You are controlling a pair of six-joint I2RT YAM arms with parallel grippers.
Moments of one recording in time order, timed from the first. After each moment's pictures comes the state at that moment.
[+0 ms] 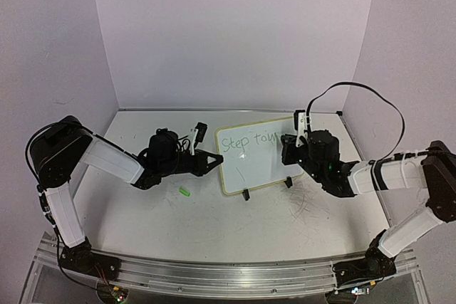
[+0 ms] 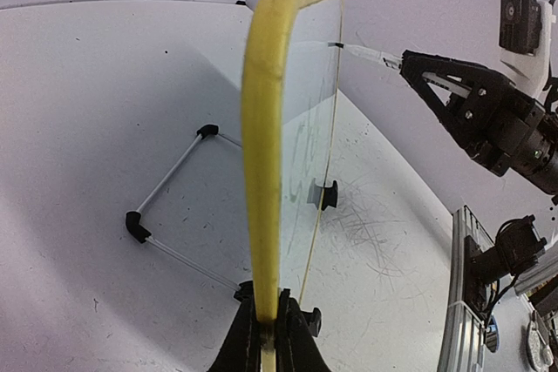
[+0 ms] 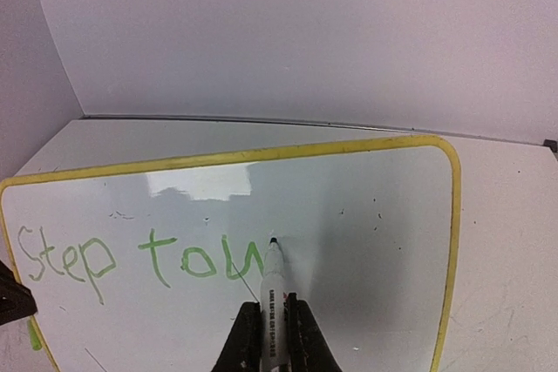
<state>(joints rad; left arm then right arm) -0.75 1.83 0.83 0.73 0.38 -0.47 0.71 1.47 0.67 0.57 0.37 0.21</state>
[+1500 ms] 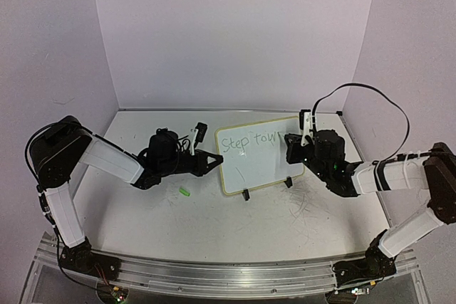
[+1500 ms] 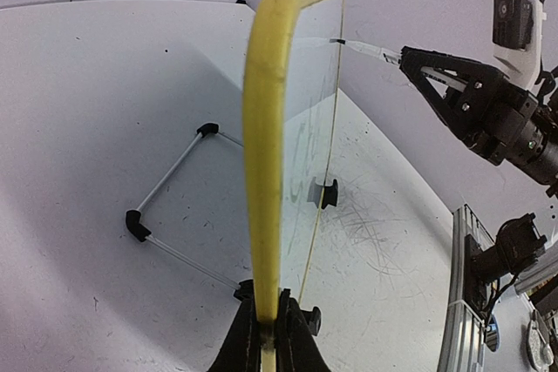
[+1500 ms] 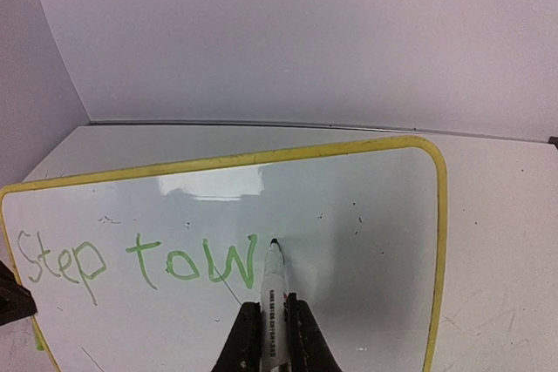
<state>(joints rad) -0.75 1.83 0.83 0.72 0.38 -0.47 0.66 1.45 0.64 0.60 0.30 0.23</state>
